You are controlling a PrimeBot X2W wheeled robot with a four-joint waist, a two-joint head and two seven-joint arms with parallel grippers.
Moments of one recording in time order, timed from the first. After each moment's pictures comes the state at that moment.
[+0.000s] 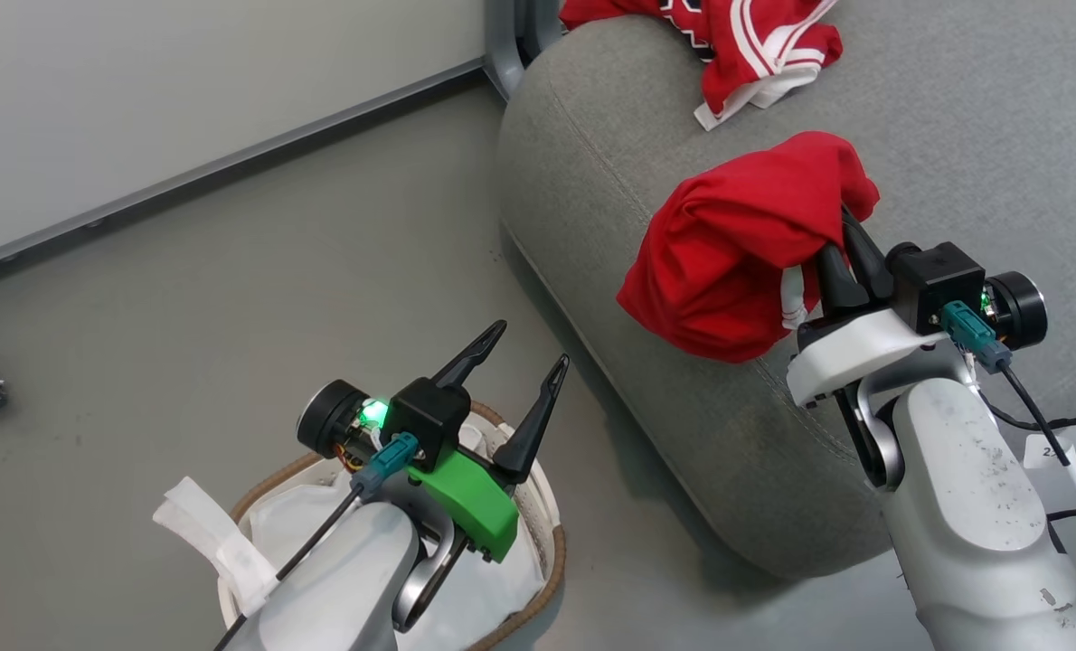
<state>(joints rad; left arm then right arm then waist) -0.49 0.16 -0.75 0.44 -0.42 -0.09 -0.26 -0.52 -0.05 0.07 0.40 0.02 0.13 -0.26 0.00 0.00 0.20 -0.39</state>
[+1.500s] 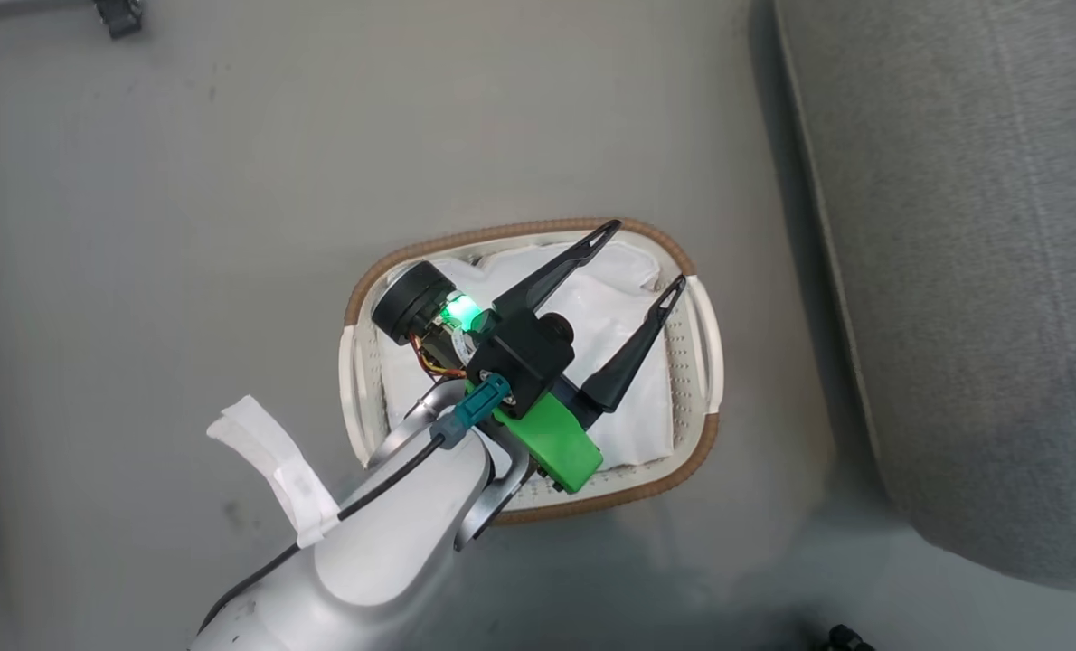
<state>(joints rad) -0.67 0.10 -0.83 0.36 -0.32 -0.12 -0.26 -1.07 -0.46 -0.44 0.89 -0.25 0.13 -0.20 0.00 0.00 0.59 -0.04</state>
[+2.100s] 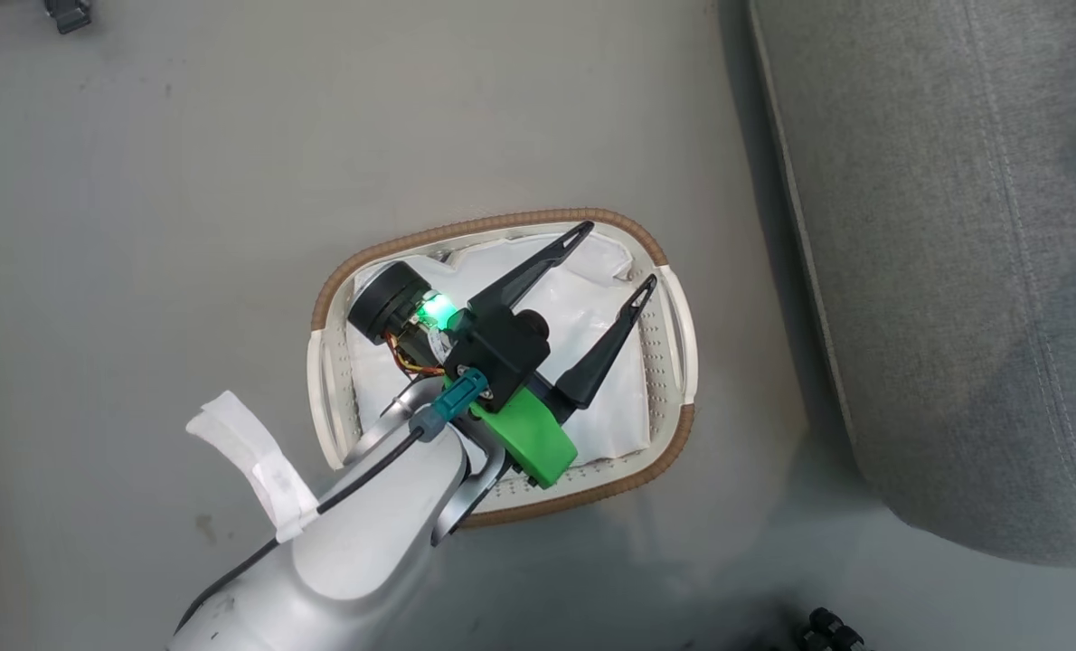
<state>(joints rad) -0.68 0.13 -0.83 0.38 -0.32 -0.13 -0.26 -1.04 -0.35 -0.46 0.89 -0.28 0.13 -0.26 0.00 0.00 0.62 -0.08</state>
